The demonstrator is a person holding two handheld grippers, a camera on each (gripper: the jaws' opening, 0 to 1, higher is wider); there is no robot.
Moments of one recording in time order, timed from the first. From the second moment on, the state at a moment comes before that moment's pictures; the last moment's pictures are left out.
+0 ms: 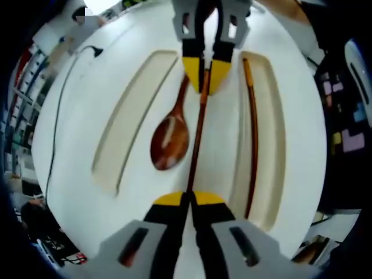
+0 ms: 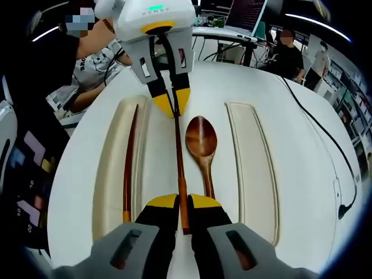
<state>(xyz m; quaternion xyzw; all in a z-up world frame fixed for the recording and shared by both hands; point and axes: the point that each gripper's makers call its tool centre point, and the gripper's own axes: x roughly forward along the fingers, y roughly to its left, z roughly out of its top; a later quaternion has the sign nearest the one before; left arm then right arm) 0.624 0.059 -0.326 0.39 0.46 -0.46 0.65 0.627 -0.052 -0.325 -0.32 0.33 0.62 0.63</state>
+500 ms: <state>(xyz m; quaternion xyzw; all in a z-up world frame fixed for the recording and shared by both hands) 0.625 0.060 -0.326 0.41 0.41 -0.48 0.65 0.627 -0.050 -0.327 -0.34 0.33 0.62 0.63</state>
